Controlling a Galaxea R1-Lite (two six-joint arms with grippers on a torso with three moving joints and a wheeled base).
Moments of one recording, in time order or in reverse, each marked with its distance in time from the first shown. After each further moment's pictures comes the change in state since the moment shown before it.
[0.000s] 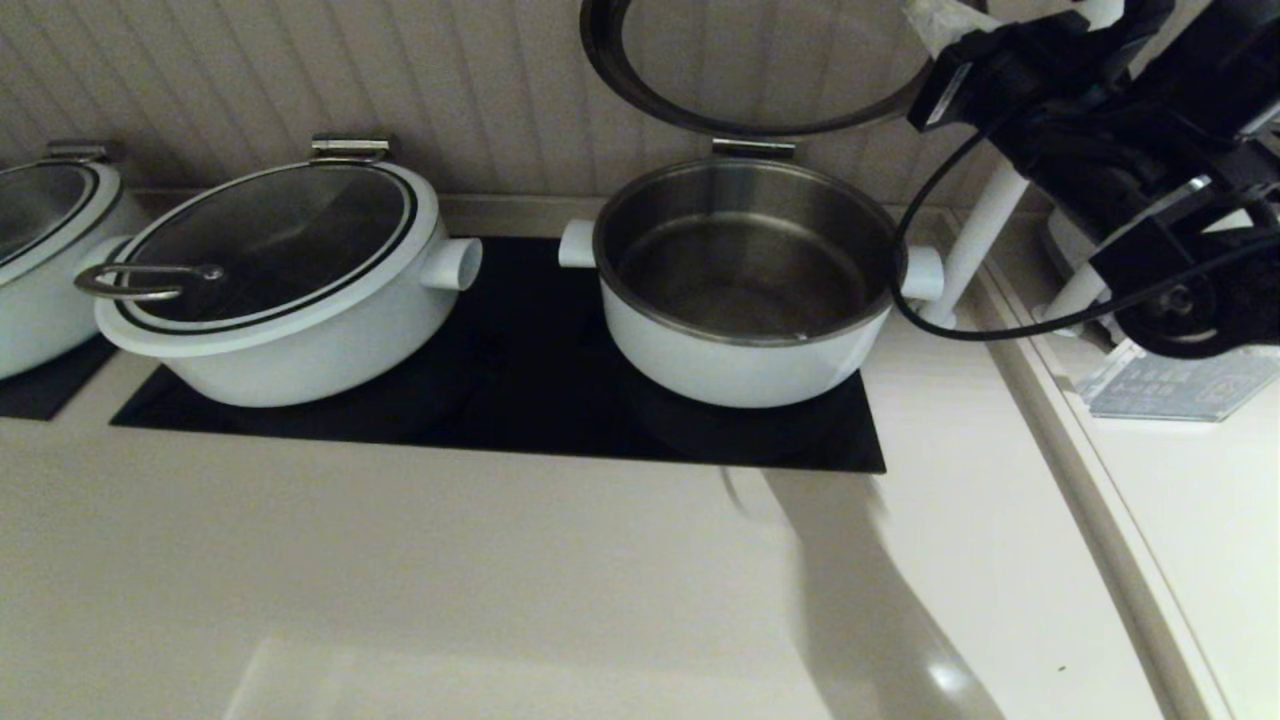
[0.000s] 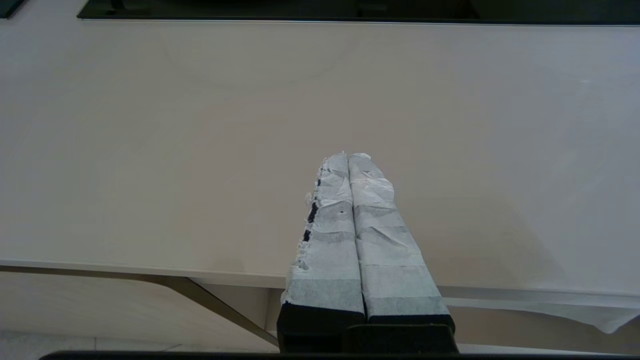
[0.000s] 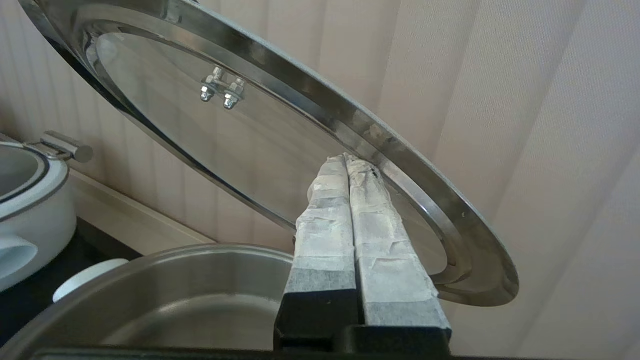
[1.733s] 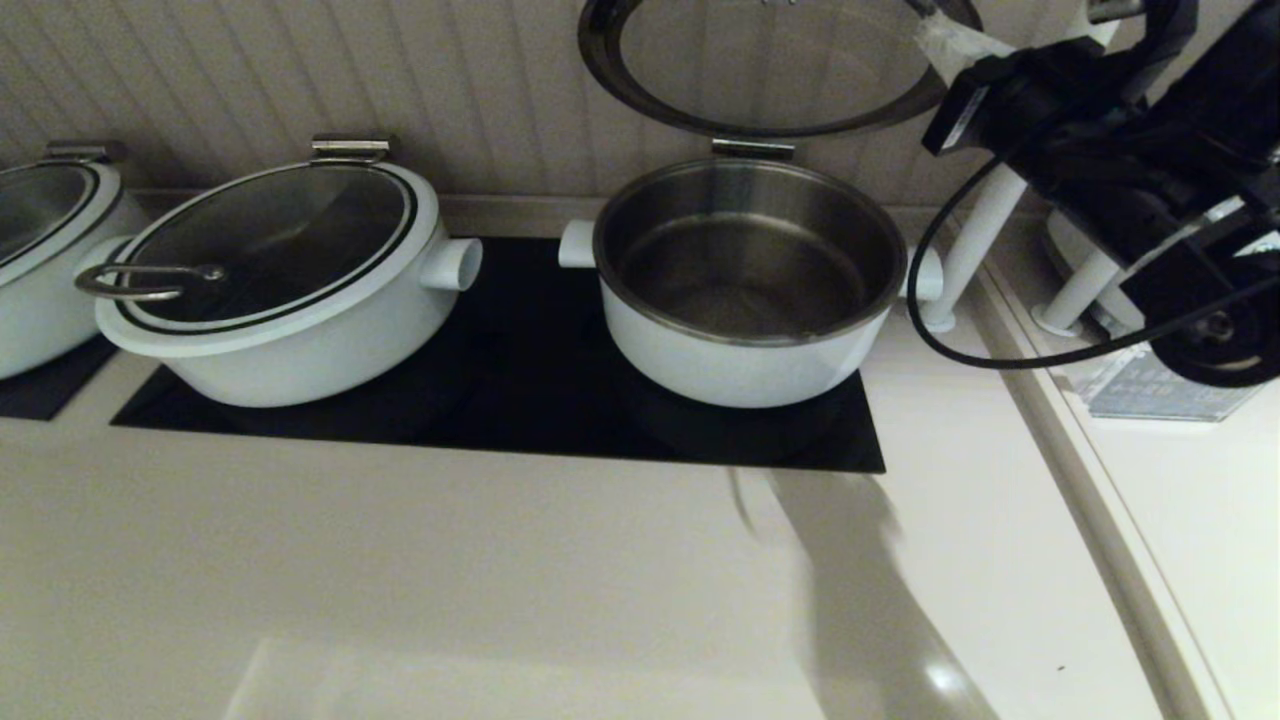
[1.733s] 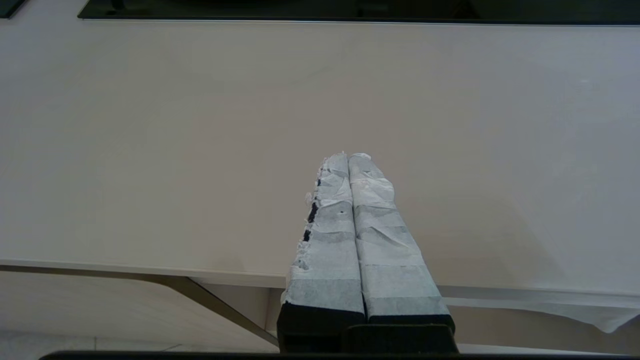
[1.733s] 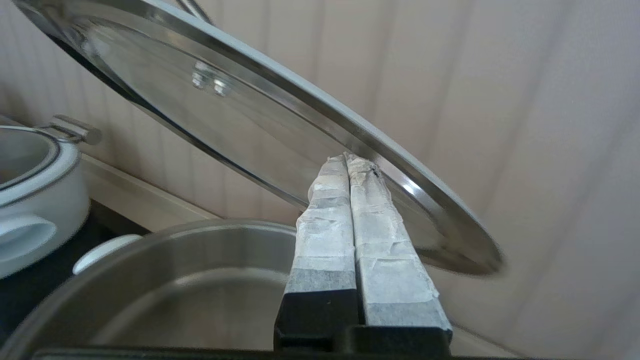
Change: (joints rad) left arm 0.000 0.000 0.000 0.000 0.000 0.000; right arm -0.003 -0.061 0.120 0.003 -0.004 0.010
